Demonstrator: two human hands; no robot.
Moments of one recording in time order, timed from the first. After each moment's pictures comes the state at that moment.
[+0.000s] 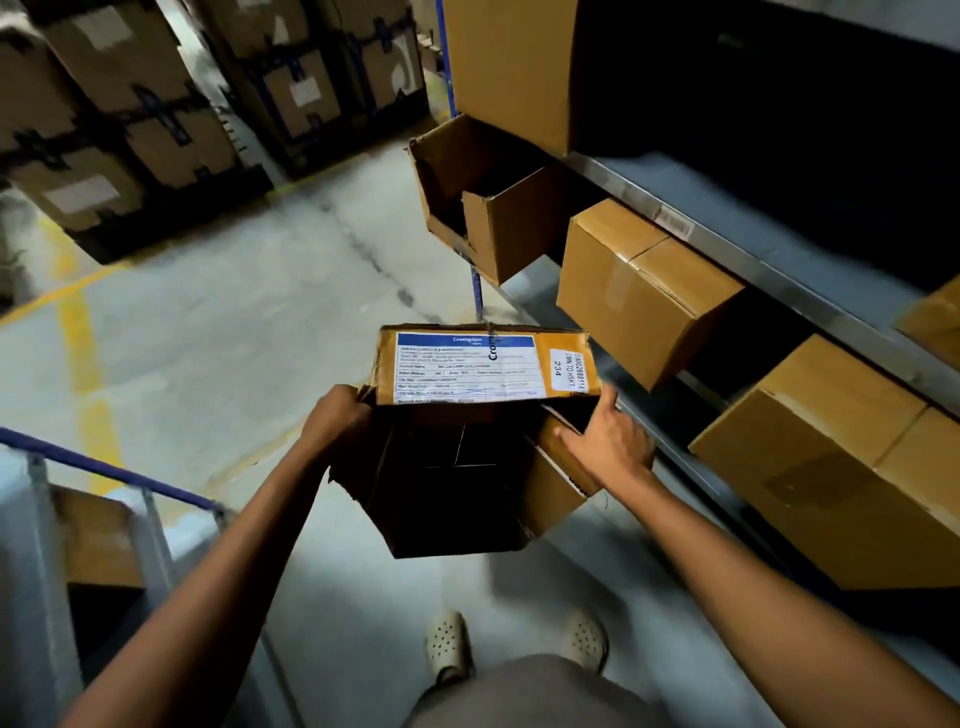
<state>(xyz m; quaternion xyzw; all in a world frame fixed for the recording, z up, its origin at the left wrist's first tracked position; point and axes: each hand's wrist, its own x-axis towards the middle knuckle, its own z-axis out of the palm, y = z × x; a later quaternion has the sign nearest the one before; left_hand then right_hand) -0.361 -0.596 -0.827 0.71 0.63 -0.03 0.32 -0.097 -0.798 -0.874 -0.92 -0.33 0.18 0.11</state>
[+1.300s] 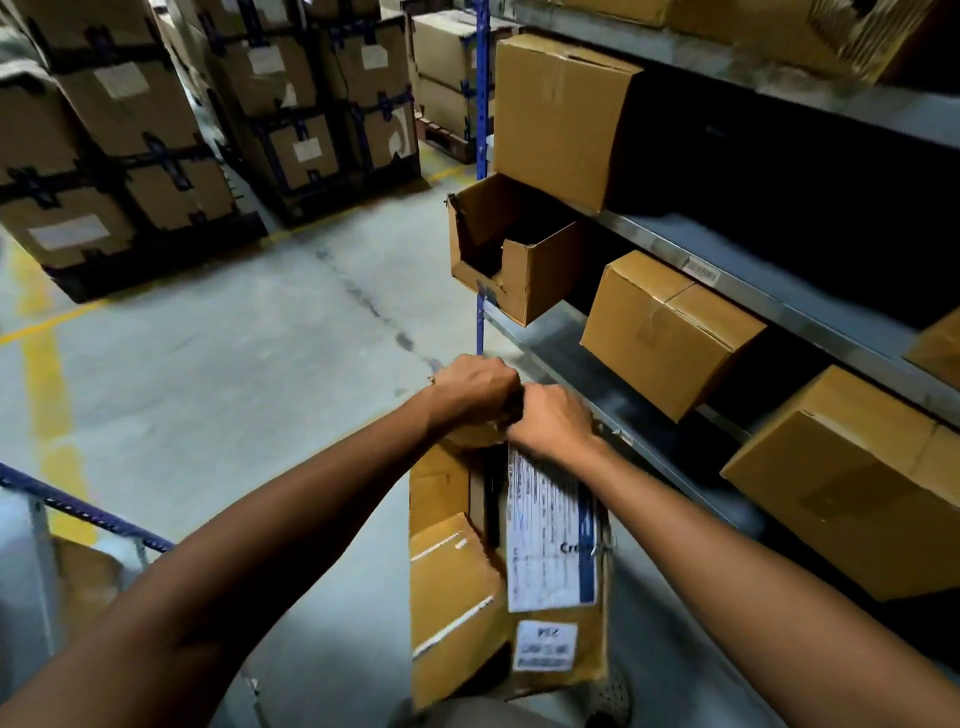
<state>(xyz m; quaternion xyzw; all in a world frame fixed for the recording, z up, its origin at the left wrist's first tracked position) -0.327 -0.587 -0.762 0.98 0.16 -0.09 -0.04 -0.247 -0.686 -0.792 -0.87 -0.46 0.15 0.09</state>
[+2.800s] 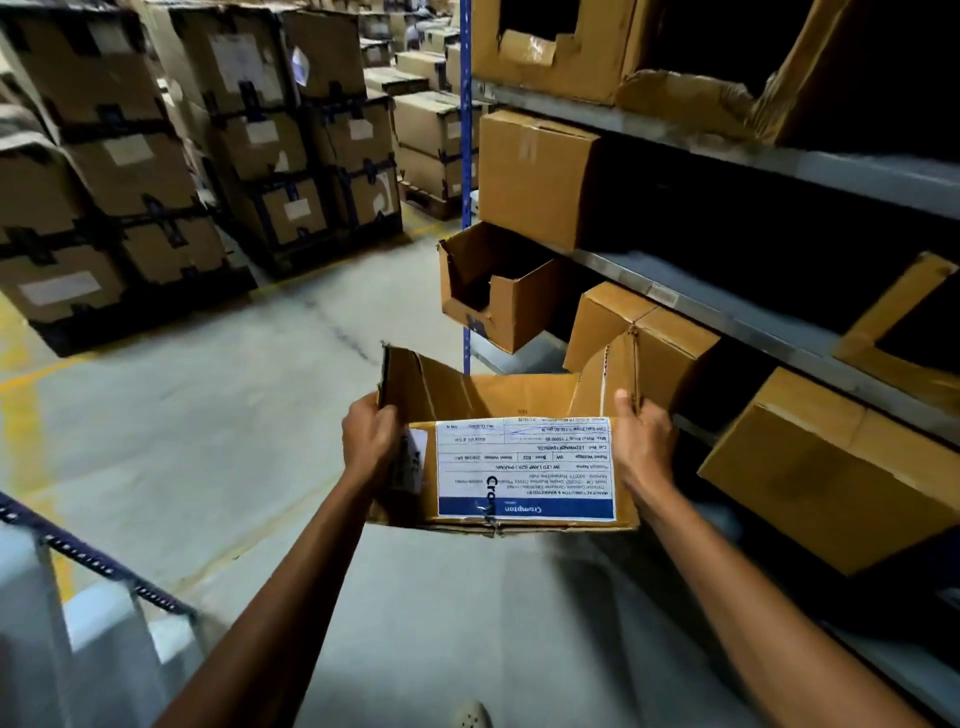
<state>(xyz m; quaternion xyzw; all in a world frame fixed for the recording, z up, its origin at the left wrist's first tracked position) -0.474 -0.597 -0.782 0.66 0.55 0.30 0.41 -0.270 -0.794 -0.750 -0.84 -0.14 0.09 0.52</state>
